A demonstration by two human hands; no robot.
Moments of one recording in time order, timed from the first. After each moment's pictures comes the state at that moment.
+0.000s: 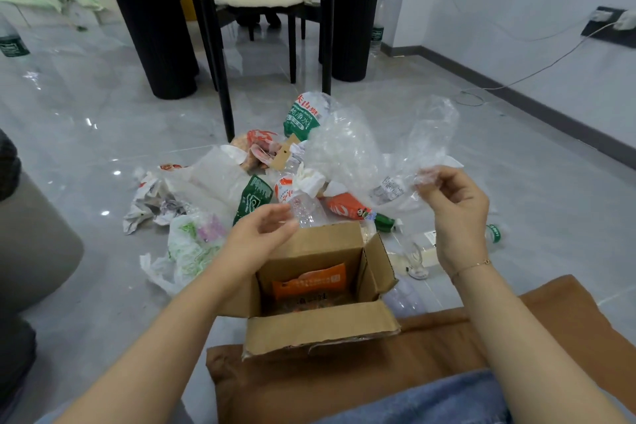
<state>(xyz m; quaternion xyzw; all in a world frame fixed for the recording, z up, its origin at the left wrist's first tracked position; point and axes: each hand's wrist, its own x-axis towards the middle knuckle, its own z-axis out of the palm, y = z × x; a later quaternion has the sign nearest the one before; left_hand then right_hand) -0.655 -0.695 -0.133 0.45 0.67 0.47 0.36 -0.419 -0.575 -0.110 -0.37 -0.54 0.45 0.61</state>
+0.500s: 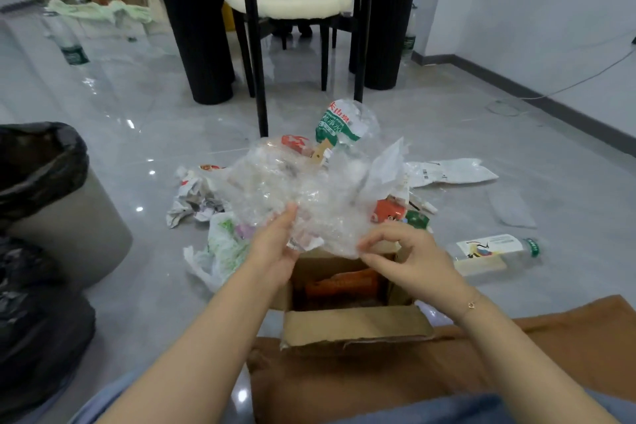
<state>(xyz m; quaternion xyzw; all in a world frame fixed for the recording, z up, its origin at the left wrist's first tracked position) -0.657 -0.693 -0.132 0.03 0.48 0.70 0.52 -0.456 -0.640 -0.113 -0.28 -0.84 0.37 0.26</state>
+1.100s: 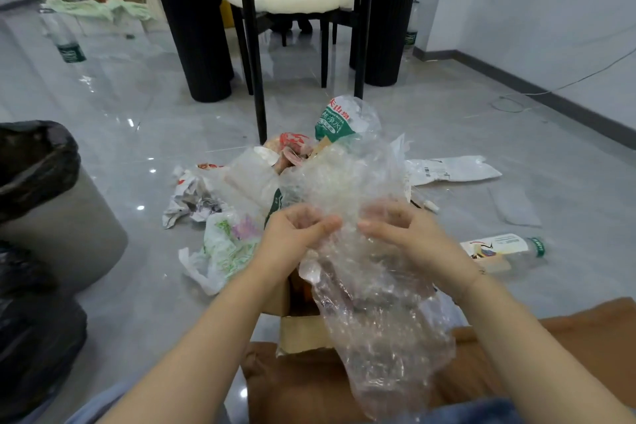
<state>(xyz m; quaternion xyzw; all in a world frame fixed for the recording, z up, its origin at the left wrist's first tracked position) -0.646 -0.692 -0.125 0.38 0.61 0.58 0.38 -0.470 -0.613 -0.106 -0.39 -0.65 0.60 0.25</state>
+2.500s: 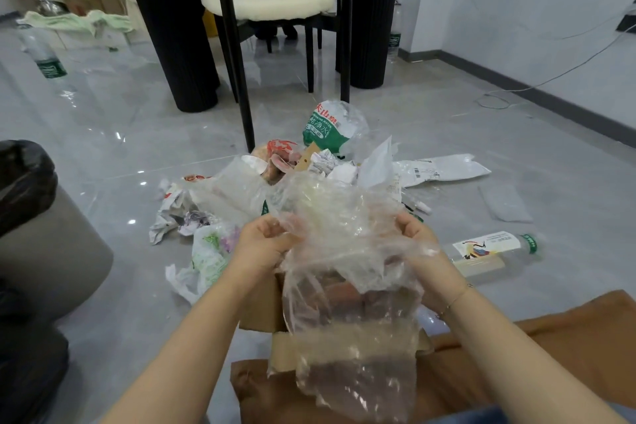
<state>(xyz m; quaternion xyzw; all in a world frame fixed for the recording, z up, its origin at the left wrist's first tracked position) -0.667 -0.689 -0.128 0.31 0.62 0.59 0.41 -0.467 -0.608 -0.130 -0.34 -0.53 0.67 0.38</state>
